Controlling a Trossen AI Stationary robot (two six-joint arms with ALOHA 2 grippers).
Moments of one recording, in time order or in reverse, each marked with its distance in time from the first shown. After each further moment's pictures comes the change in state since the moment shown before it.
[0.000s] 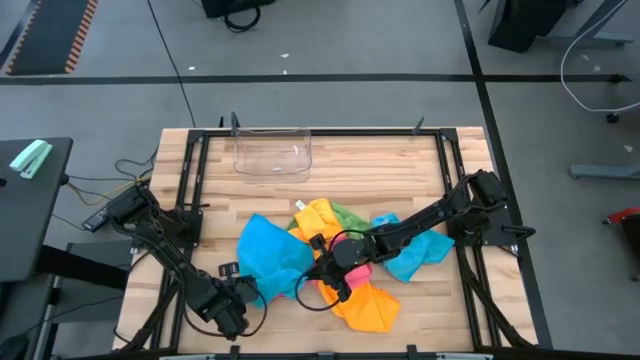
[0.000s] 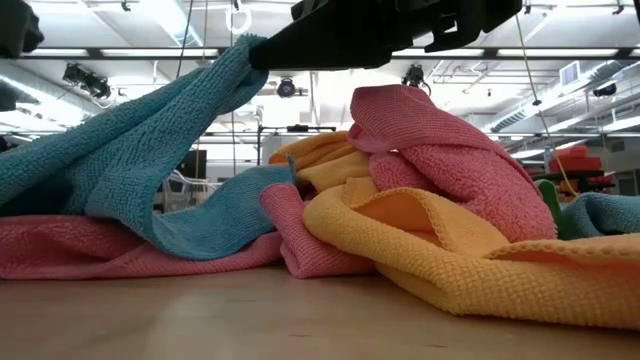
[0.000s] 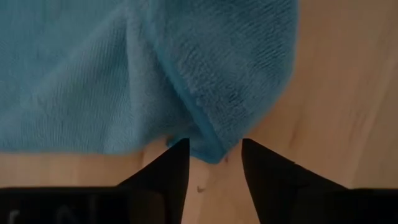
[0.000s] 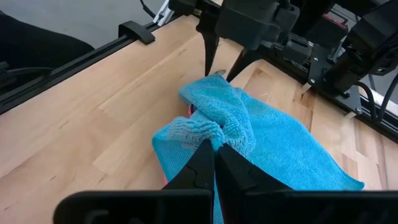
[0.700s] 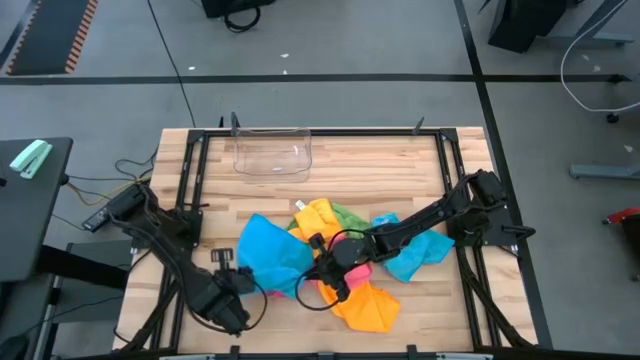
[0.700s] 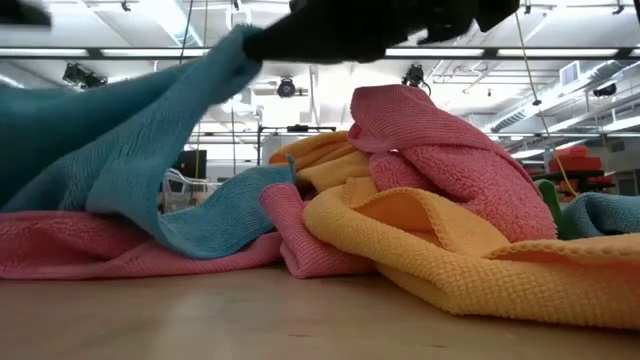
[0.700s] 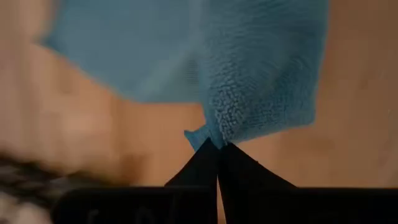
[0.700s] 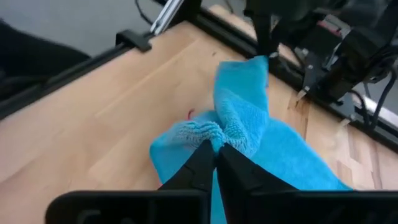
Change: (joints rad) left arm 0.047 -0.007 0.256 -0.556 -0.003 0.114; right arm -0.008 0.000 0.000 0.038 -0.001 -0.005
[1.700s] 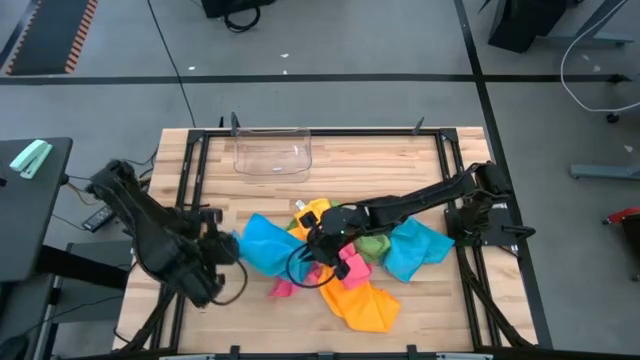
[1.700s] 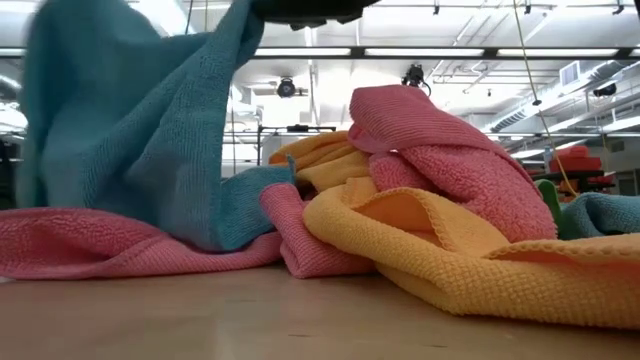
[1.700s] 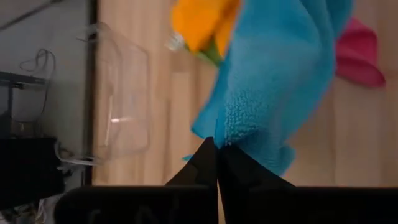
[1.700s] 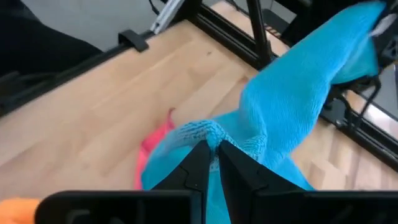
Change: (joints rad) left arm 0.030 -0.302 0.124 -0.231 -0.435 0.214; right arm -0.137 -0.066 0.234 -0.419 -0.187 -0.111
